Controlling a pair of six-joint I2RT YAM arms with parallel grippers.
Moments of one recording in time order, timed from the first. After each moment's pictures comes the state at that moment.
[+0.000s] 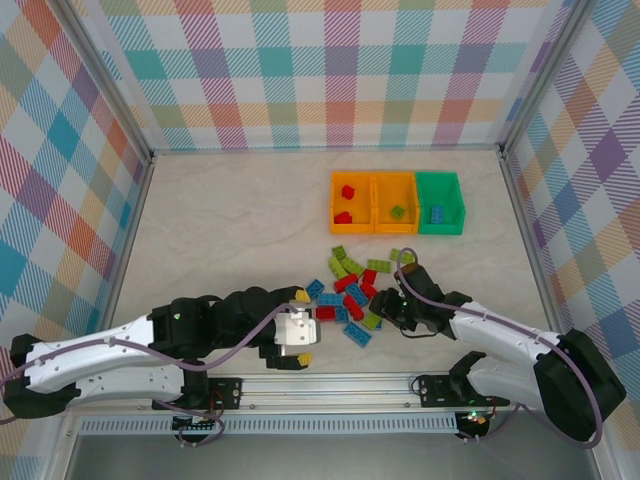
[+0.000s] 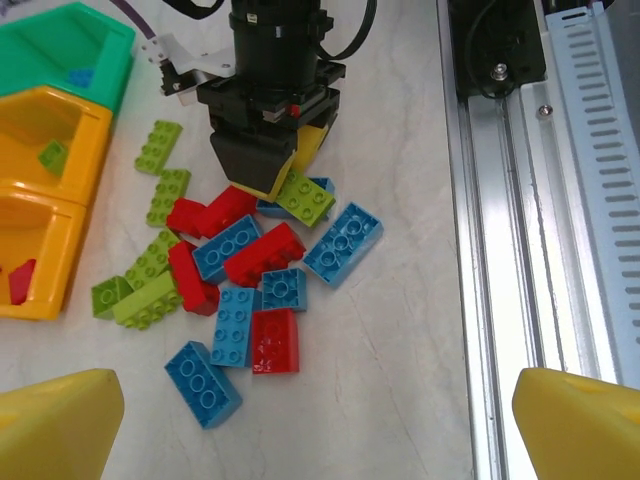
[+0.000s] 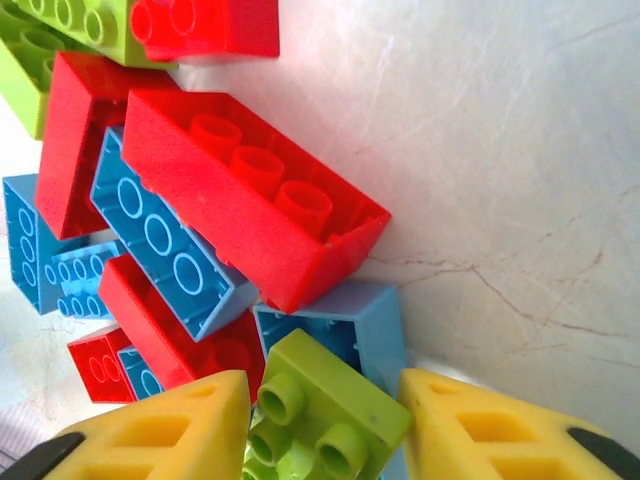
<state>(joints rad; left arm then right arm) -1.30 0.83 0.89 -0.73 -0.08 0.39 0.65 1.09 0.40 -0.27 -0.20 1.07</state>
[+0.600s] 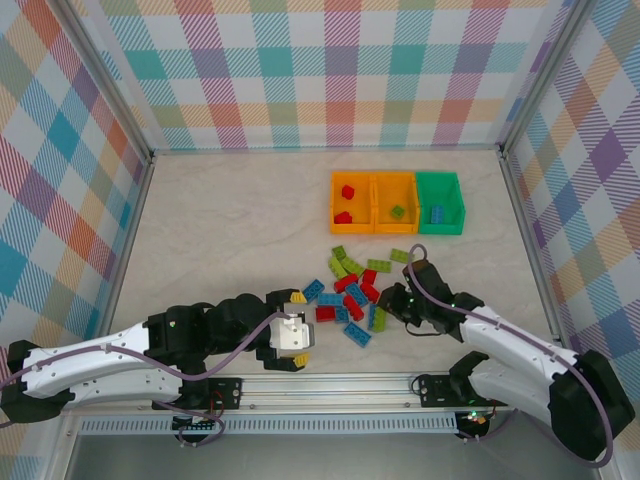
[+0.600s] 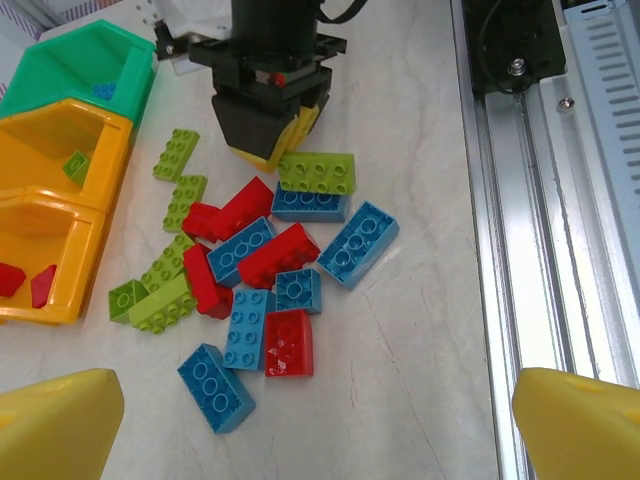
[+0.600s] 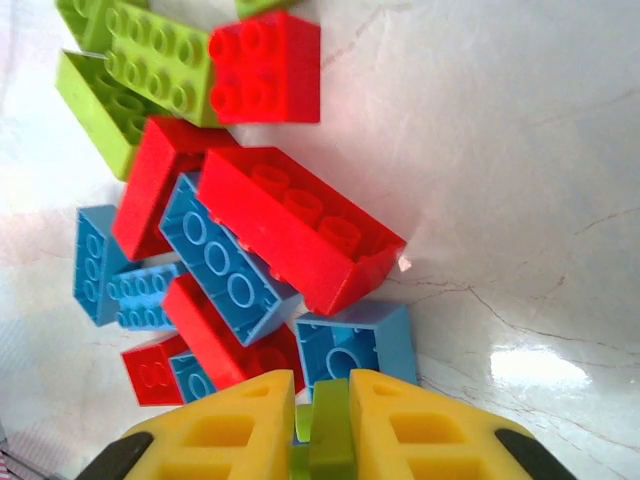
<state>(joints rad) -1.30 0.76 0.79 -0.65 -0.10 0.42 0.61 0.97 0.43 -0.35 -0.17 1.04</state>
